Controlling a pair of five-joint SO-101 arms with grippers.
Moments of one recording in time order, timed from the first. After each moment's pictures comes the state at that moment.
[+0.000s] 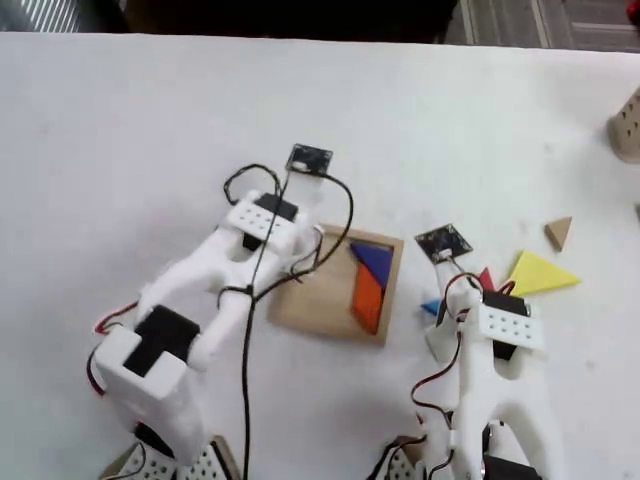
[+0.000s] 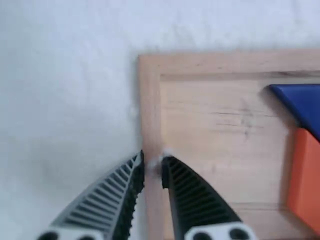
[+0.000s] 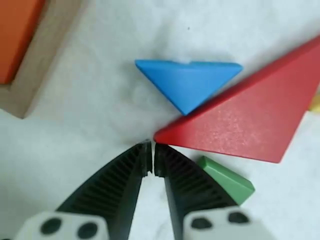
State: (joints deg) left arm 22.2 15.3 19.8 56.1 13.0; right arm 11.0 -31.4 66.9 55.9 39.2
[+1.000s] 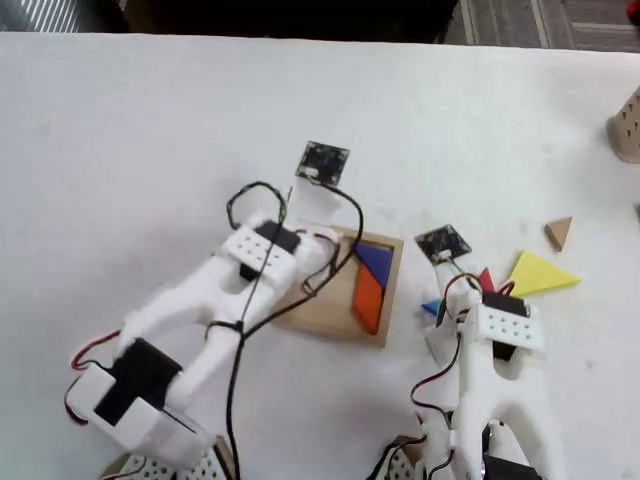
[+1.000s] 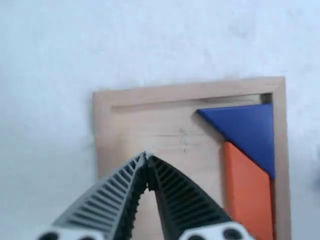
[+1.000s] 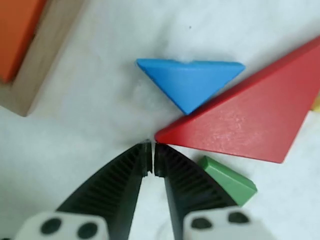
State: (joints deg) left arm 26.9 2.8 32.4 39.3 15.2; right arm 11.0 -31.4 67.4 55.7 39.3
